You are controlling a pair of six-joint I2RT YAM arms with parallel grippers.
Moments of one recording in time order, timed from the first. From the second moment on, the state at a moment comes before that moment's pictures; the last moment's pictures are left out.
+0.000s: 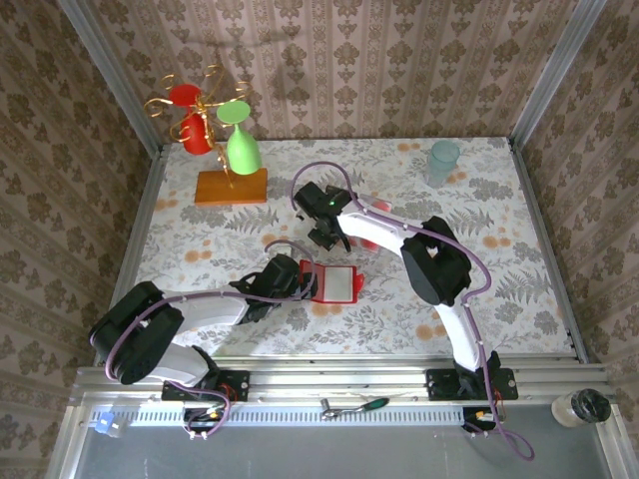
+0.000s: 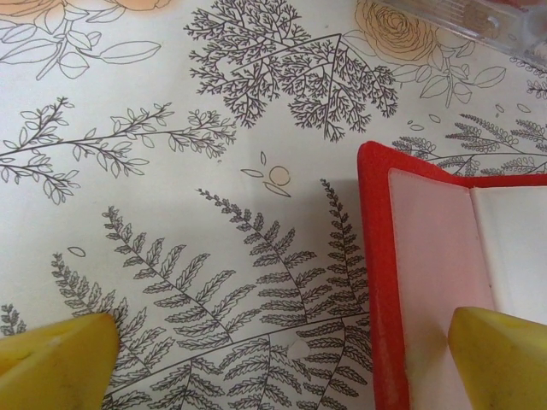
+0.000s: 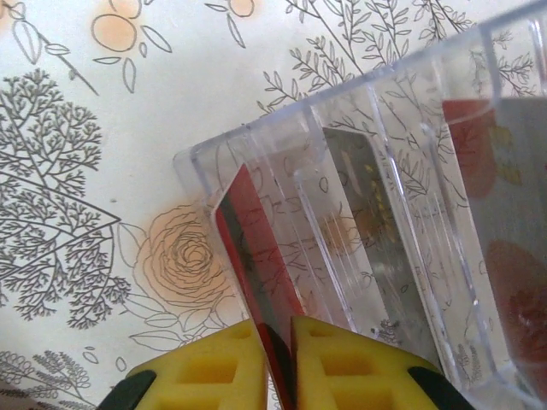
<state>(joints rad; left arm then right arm) -0.84 1.41 0.48 0.07 -0.23 -0.65 0.71 2.19 1.75 -0.77 0.28 -0.14</state>
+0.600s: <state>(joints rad) -0.84 1.41 0.48 0.08 -0.24 -0.65 0.68 2.18 1.75 -0.81 0.28 -0.14</state>
